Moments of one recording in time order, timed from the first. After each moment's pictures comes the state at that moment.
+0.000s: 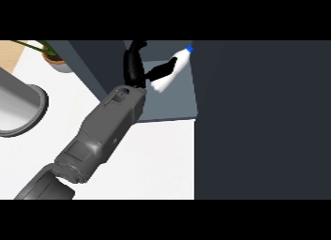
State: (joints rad) left arm -1.11 0.01 -0.28 -0.28 0.49 0.79 -0.55; right arm 1.09 -0.30 0.18 -2.46 -0.11 0.43 -0.55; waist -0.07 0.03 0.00
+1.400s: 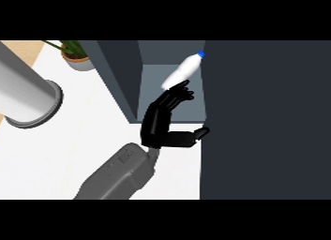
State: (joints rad) left arm -0.59 0.01 -0.65 -1.00 0.81 0.36 -0.61; right arm 1.10 -0.26 0.30 -2.49 -0.07 0.38 -0.48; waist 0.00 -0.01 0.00
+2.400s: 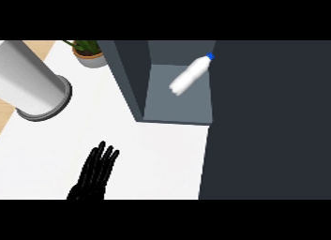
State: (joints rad) left arm 0.12 0.46 -0.76 -1.65 0.77 0.30 -0.76; right arm 1.02 -0.48 0.40 -2.50 0.01 0.50 -0.49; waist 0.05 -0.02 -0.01
